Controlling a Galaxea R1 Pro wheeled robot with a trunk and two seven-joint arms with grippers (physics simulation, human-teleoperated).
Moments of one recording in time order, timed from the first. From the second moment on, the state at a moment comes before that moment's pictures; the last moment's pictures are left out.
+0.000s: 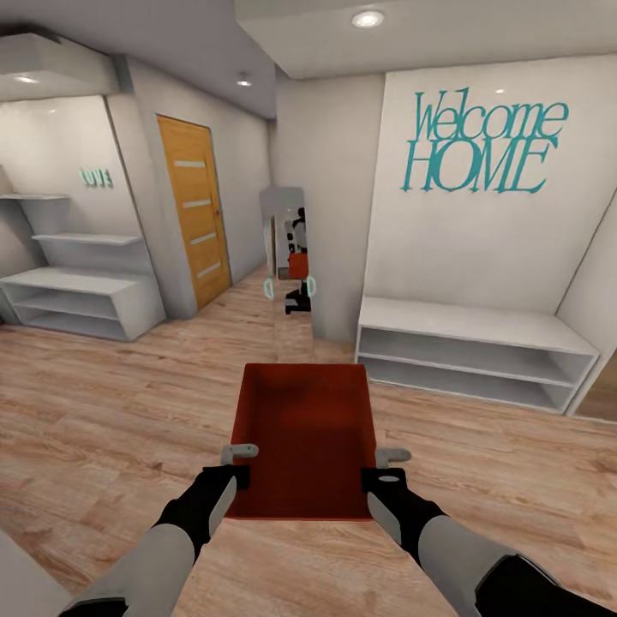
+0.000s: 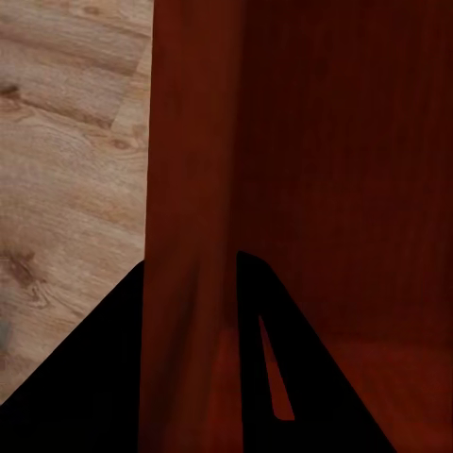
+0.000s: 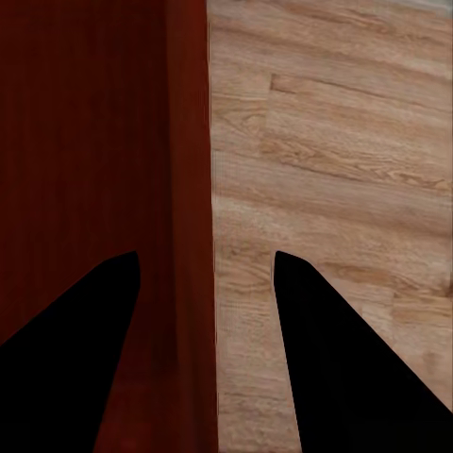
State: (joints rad) left arm -0.70 -0.14 0.11 -0.46 -0.07 0.39 0.19; right arm -0.79 0.11 0.55 -0.22 -0.52 0.10 -0.38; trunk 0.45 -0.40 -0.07
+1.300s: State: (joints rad) left arm -0.70 -0.14 0.11 -0.46 -0.07 0.38 0.19; right arm -0.79 0.11 0.55 -0.21 -0.52 0.10 -0.38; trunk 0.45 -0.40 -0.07
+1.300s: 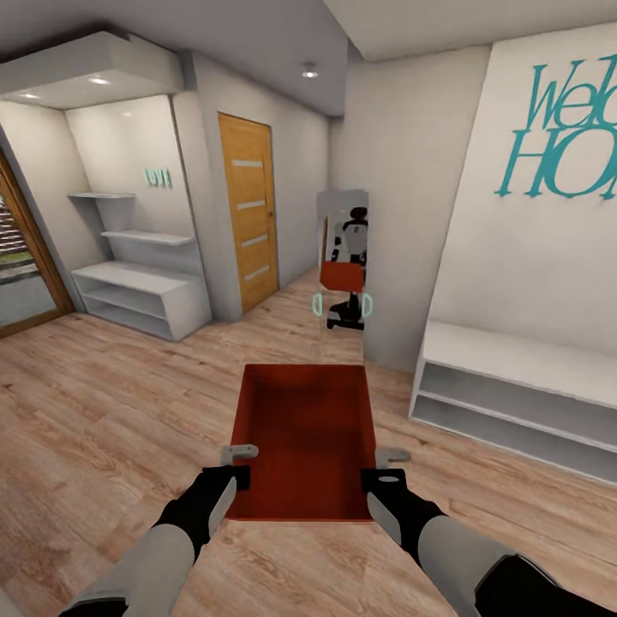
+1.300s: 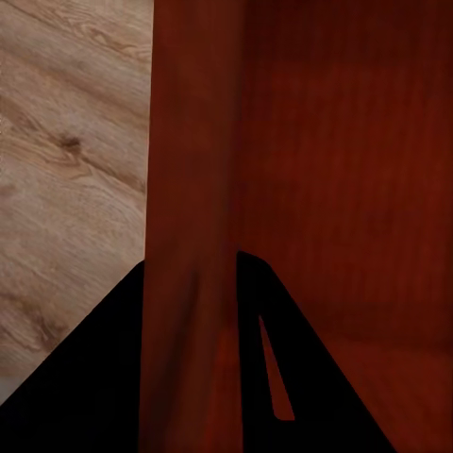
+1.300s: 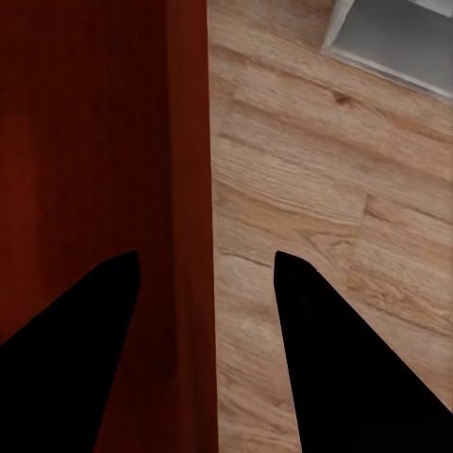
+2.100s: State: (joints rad) left arm -0.70 -0.14 0.11 -0.46 -0.07 0.39 0.19; right arm -0.79 0.11 0.55 -0.21 -0.52 0.10 -0.38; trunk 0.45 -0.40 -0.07
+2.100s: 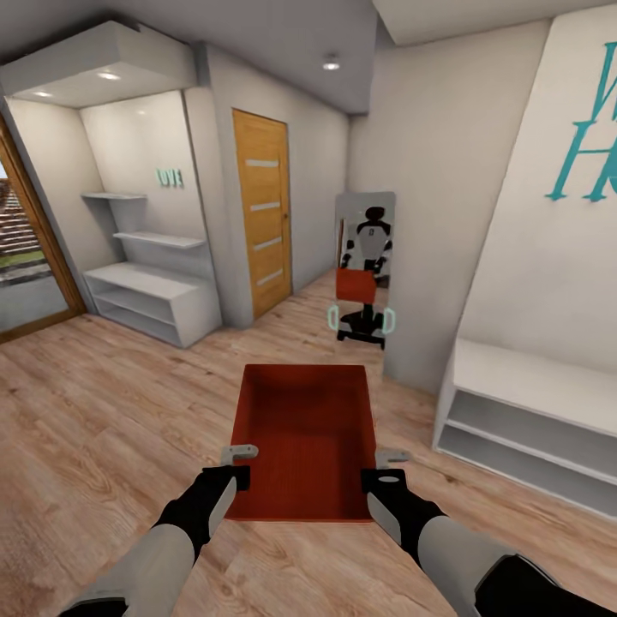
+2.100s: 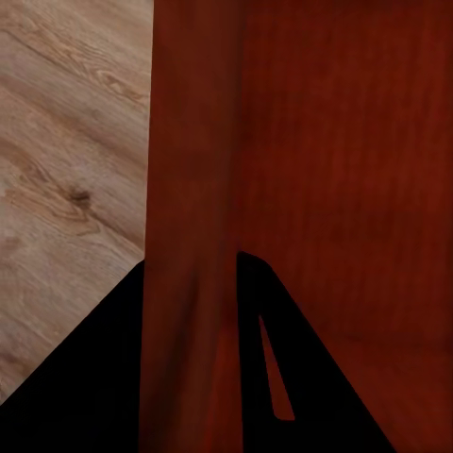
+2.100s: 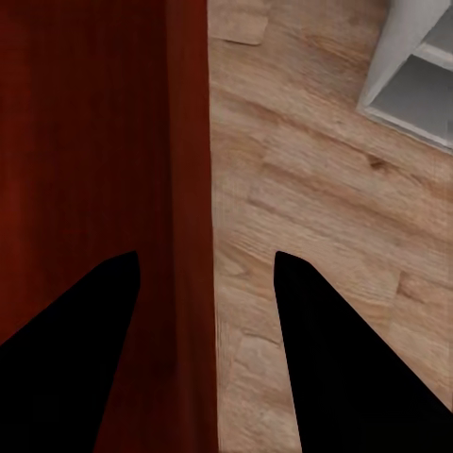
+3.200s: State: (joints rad) left arm -0.70 -0.14 0.11 -0.46 -0.07 0.39 0.19; right arm -0.79 0.11 0.55 -0.21 -0.52 0.10 -0.38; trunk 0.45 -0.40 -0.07
